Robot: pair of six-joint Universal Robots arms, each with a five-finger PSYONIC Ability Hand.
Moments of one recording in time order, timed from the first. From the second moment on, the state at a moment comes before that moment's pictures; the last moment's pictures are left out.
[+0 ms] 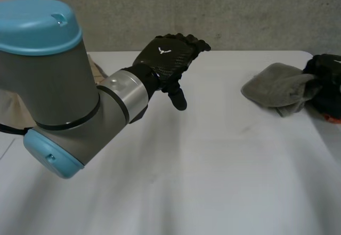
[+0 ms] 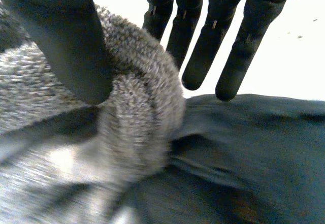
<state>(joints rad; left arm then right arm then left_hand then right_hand) 4.02 -1.98 -1.12 3.04 -1.40 3.27 1.40 -0.55 0.62 0.11 1.11 3.01 0.19 0.20 0.21 0.20 0.05 0.85 0.85 0.86 0.86 0.68</state>
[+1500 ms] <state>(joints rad) 4.03 -1.97 -1.16 3.09 -1.39 3.23 1.46 -0.80 1.02 -0.51 0.94 2.53 0.19 0.20 0.21 0.20 0.05 1.04 1.14 1.14 1.19 0.94</state>
